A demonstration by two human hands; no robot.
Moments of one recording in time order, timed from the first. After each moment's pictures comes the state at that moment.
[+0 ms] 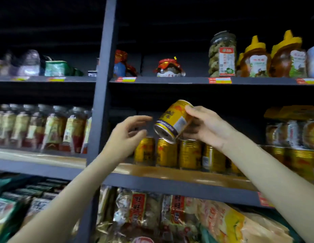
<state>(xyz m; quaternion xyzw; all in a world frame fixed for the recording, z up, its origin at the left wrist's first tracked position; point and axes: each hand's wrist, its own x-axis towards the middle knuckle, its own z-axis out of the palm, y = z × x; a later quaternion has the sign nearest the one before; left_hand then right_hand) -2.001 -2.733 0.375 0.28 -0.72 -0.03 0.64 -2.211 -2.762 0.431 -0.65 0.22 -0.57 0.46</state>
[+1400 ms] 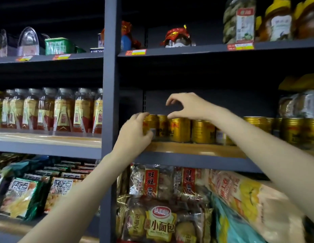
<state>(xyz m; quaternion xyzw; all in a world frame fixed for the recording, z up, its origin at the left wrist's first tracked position) -1.991 -2.746 0.338 0.51 -0.69 0.15 0.48 -2.169 -2.798 0.423 -0.87 0.37 -0.29 -0.14</state>
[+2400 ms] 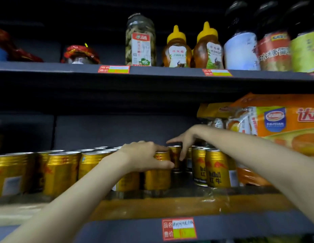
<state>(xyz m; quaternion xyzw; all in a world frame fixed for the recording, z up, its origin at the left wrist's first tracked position) -2.241 -2.821 0.415 0.50 -0.84 0.13 0.15 -2.428 -2.945 0.472 -0.76 0.64 0.12 -0.05</state>
